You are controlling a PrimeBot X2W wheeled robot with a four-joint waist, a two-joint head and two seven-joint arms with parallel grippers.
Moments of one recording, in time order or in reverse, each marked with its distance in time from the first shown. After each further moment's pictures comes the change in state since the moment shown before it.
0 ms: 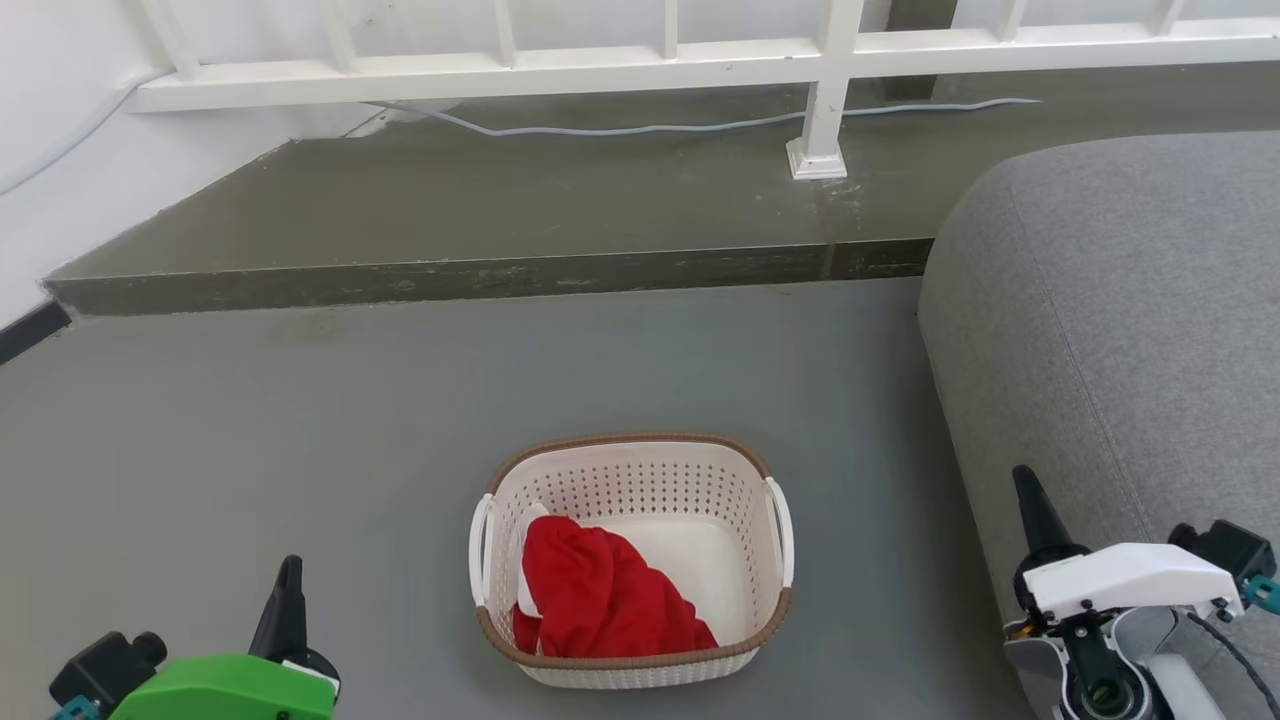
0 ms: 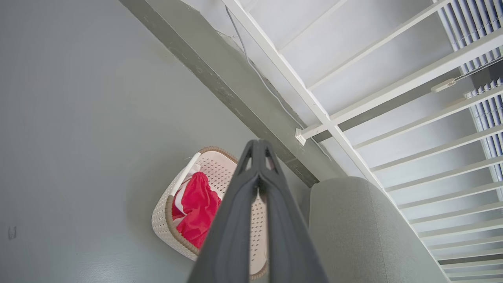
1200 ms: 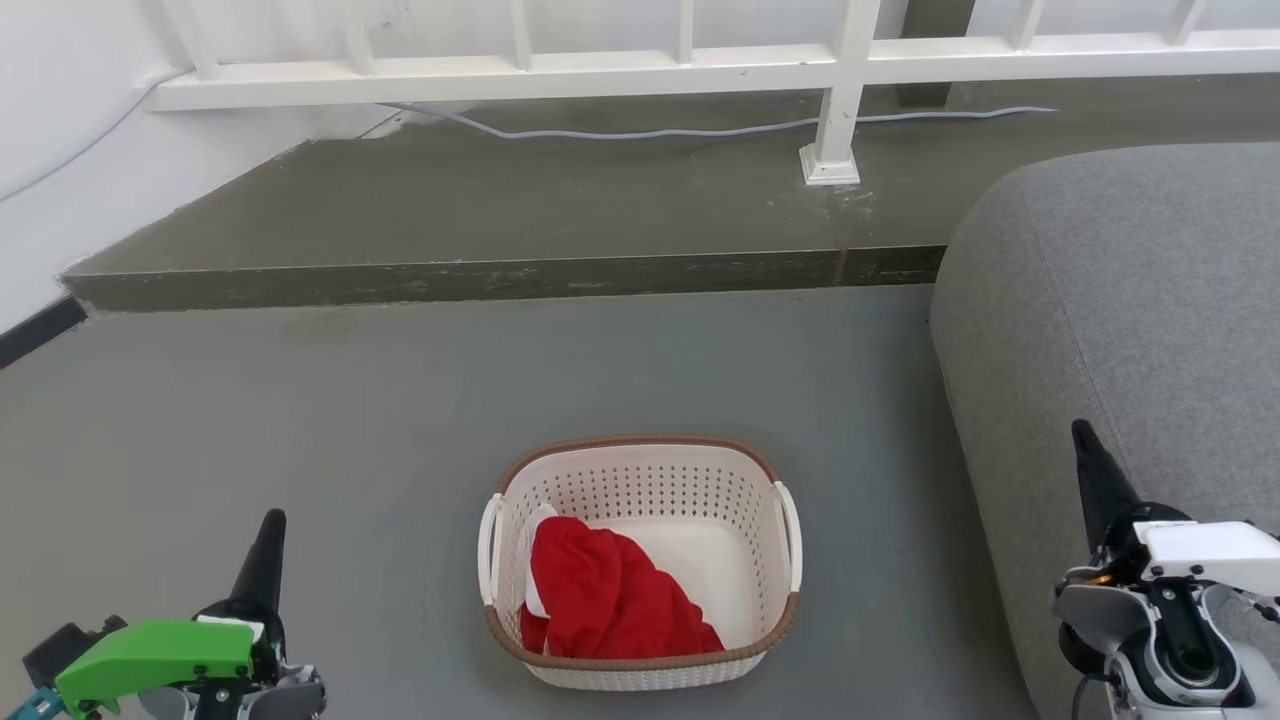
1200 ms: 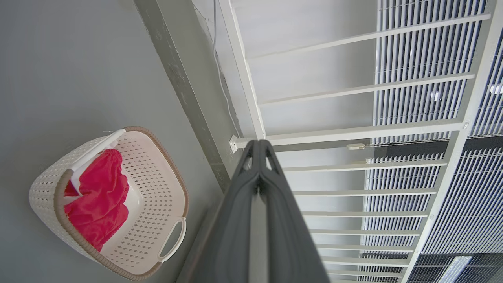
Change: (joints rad) left arm -0.095 0.007 0.059 0.073 -0.492 -0.088 0.102; right arm -0.043 -0.004 -0.134 0.000 0.450 0.091 0.112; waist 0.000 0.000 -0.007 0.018
